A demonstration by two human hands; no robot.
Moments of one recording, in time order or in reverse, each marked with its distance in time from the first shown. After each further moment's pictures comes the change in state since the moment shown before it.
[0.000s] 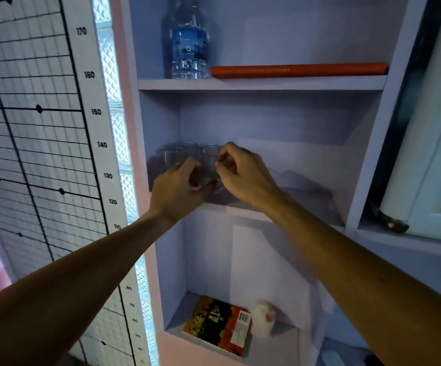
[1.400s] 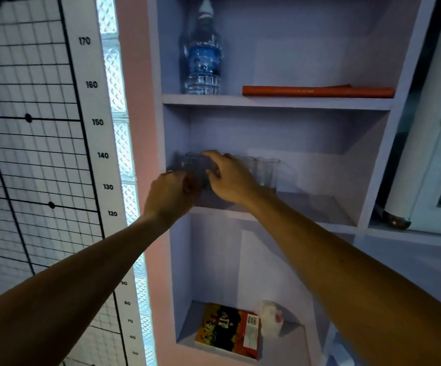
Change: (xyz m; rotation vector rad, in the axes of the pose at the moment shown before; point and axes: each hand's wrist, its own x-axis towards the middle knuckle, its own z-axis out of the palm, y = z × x) left_hand 0.013 -0.050 -0.036 0.037 -0.113 -0.047; right_hand 0.029 -0.051 0.043 -0.166 -0.129 0.092
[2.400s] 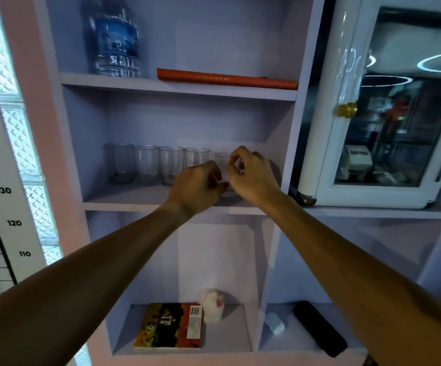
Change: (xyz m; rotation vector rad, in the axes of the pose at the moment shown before) left_hand 0.010 0.145 0.082 -0.333 -0.228 0.226; right_hand -0.094 0.077 -0.101 -0.165 0.278 0.374
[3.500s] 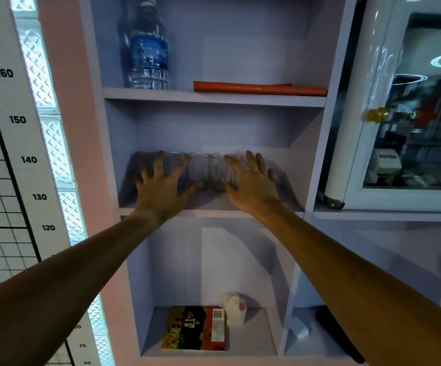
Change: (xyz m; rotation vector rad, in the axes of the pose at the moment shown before) left_hand -0.021 -0.099 -0.060 0.415 -0.019 -0.233; right_hand 0.012 -0.016 0.055 -0.337 -0.107 -0.088
